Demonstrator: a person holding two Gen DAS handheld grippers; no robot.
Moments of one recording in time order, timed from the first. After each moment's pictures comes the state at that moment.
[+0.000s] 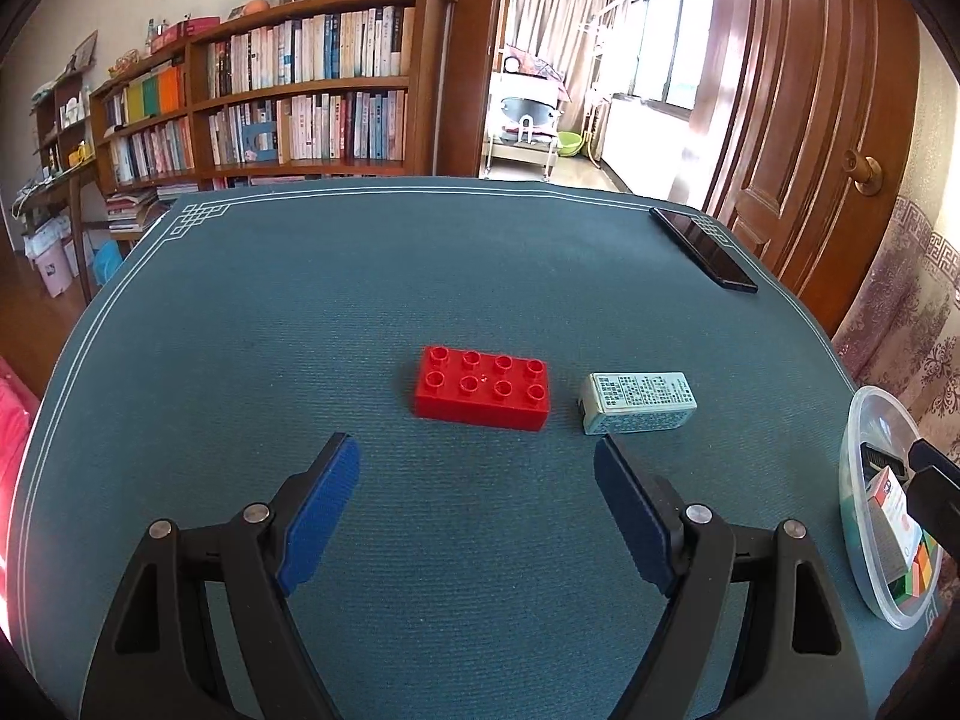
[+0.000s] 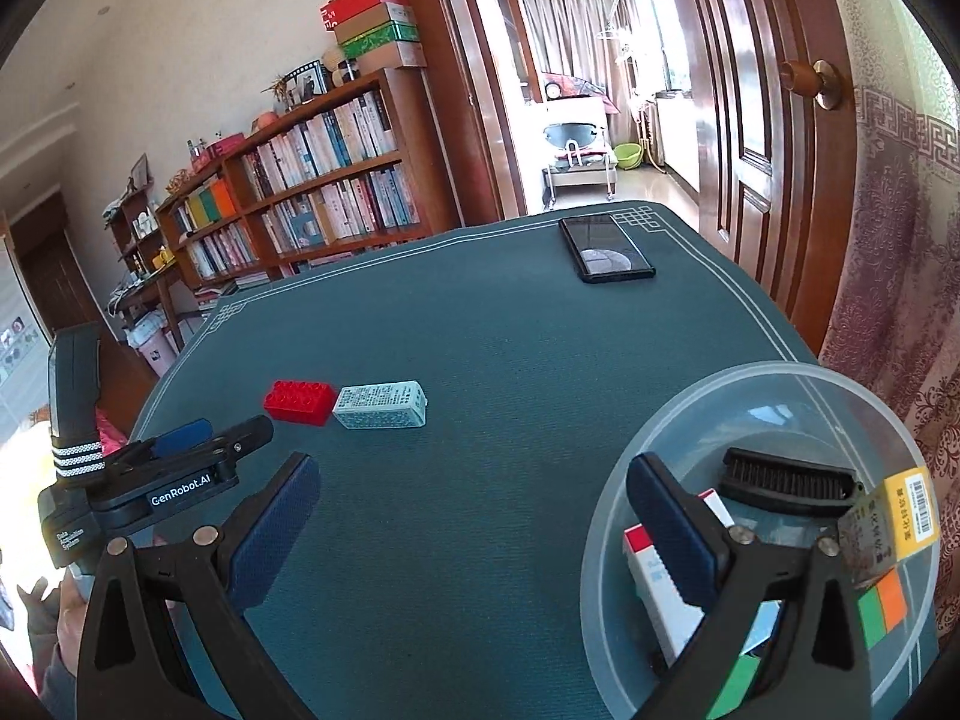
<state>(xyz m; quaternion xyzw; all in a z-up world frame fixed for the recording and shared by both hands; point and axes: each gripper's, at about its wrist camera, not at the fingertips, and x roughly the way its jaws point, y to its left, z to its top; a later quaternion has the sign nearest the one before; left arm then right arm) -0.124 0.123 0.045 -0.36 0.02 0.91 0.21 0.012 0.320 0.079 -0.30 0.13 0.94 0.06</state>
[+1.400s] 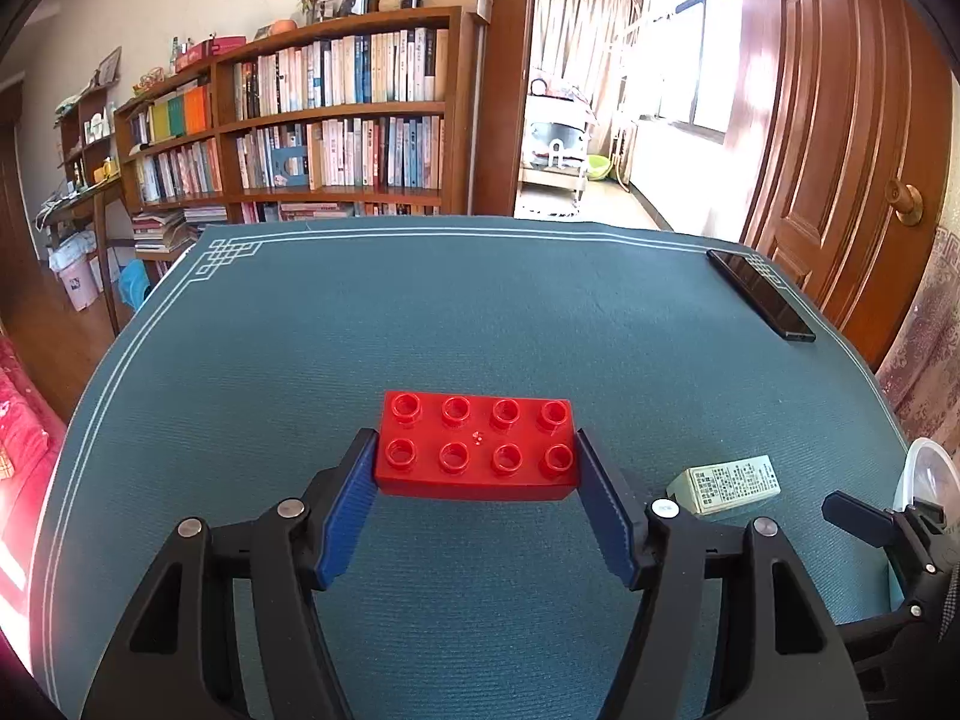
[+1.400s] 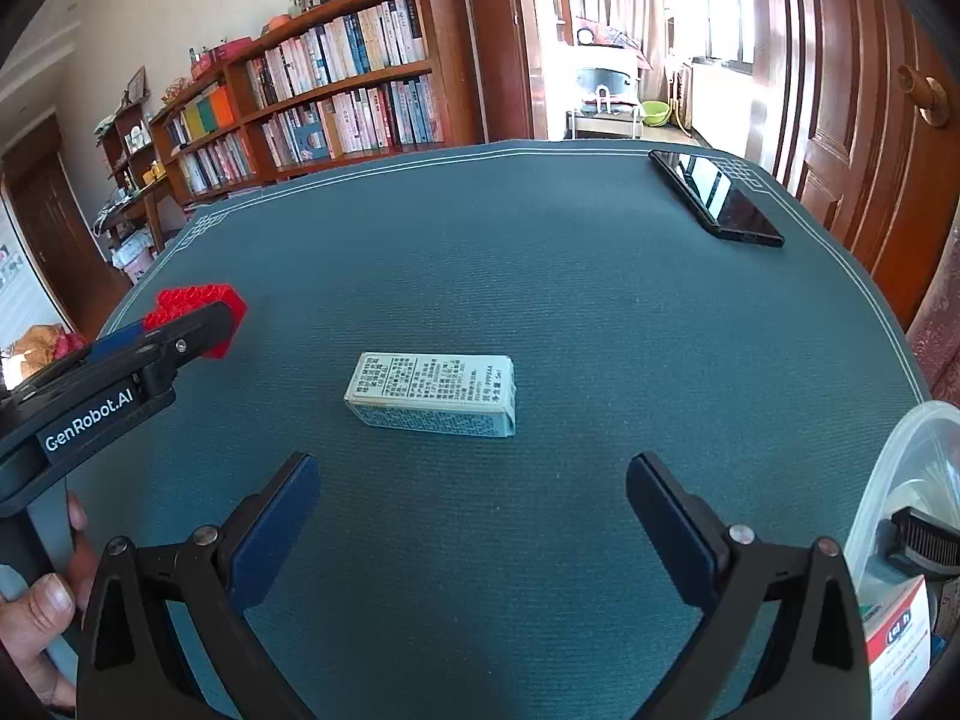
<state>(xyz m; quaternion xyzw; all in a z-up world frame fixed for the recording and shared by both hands) -0.166 0.105 0.056 -0.33 0.02 0.93 0.16 -0.089 0.270 0.029 -0.39 0.08 0.92 0.05</state>
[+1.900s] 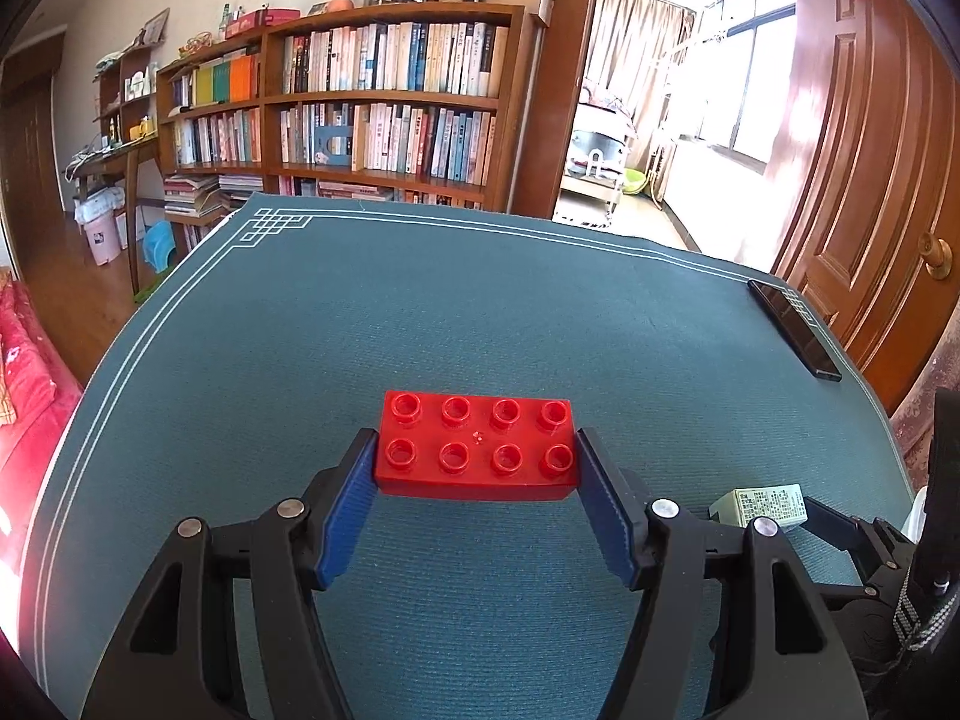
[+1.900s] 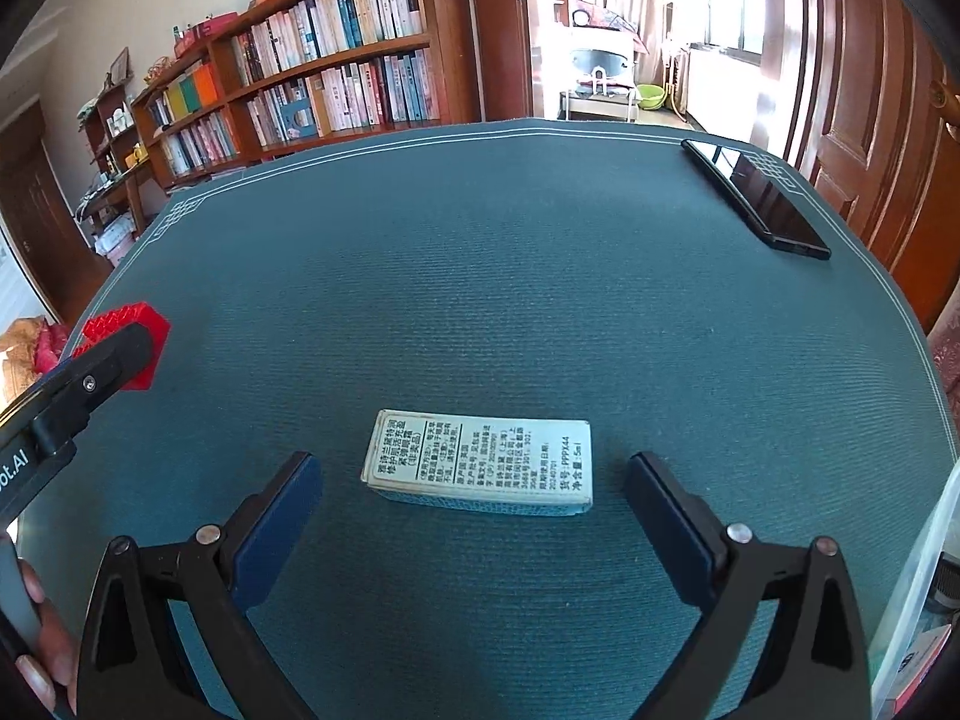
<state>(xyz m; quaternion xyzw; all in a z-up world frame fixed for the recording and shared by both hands) -0.180 0.076 0.048 -0.34 -0.02 0.93 0.13 -0.132 0.262 0.019 -0.41 0.08 0.90 0.07</state>
